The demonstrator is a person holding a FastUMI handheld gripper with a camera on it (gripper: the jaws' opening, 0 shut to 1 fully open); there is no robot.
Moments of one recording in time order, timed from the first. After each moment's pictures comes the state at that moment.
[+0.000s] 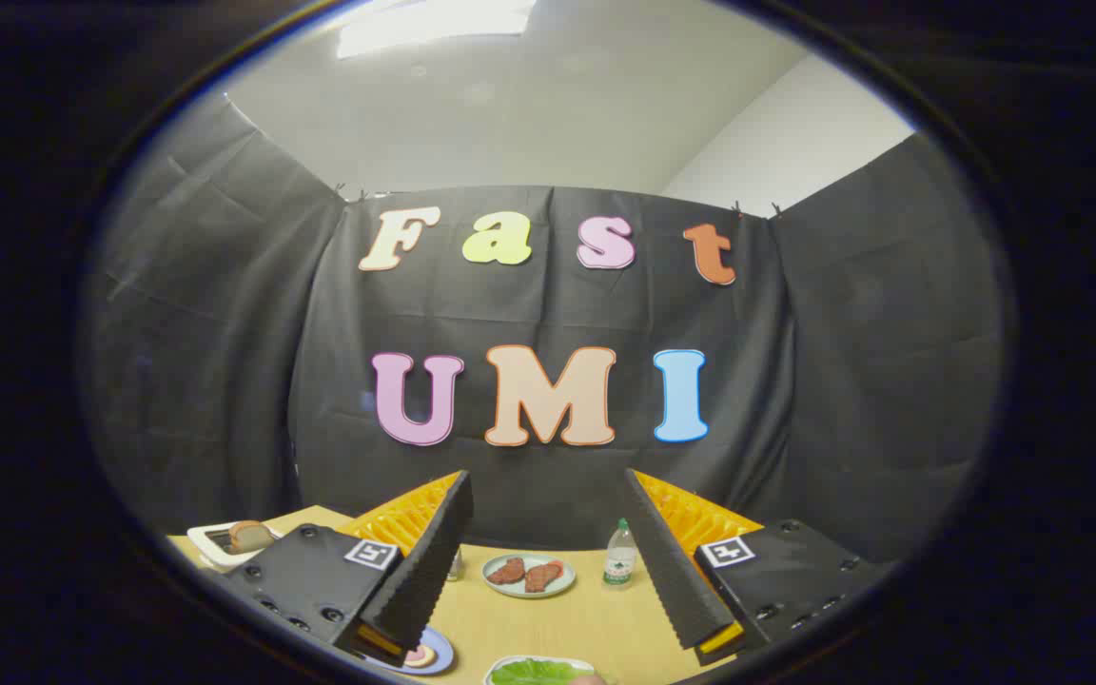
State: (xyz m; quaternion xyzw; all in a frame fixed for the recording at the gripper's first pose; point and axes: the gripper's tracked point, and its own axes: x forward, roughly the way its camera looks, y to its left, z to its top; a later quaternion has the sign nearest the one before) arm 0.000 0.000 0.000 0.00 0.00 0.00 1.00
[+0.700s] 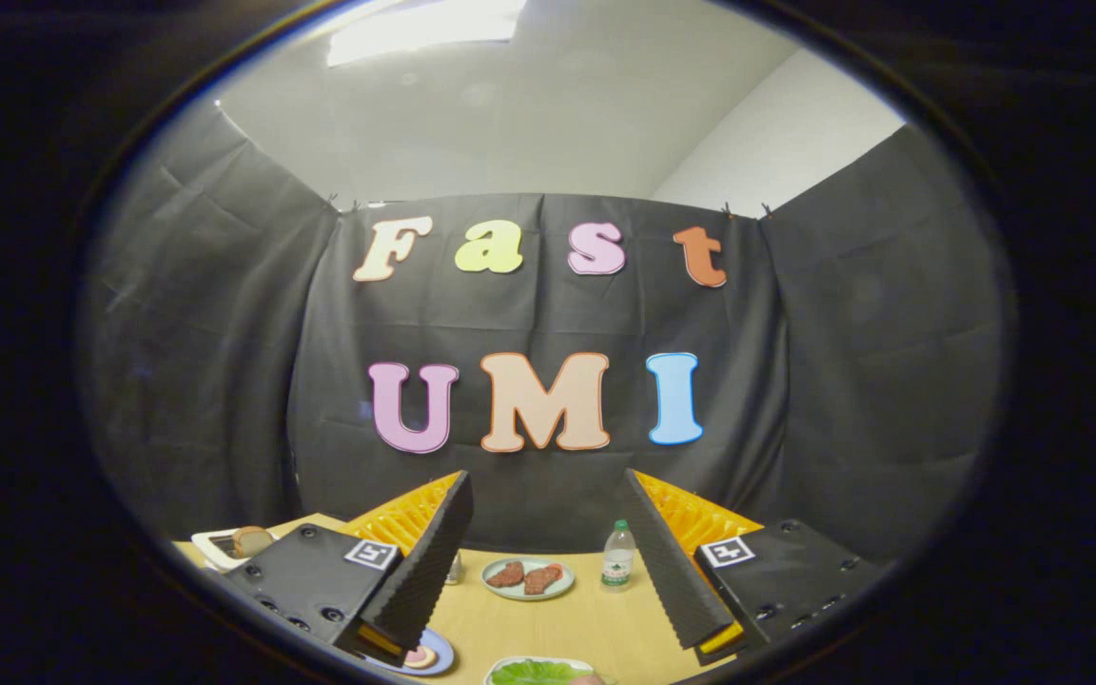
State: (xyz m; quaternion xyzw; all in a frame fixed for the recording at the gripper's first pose) arm -0.007 -0.011 0.004 0.02 -0.01 -0.01 1.00
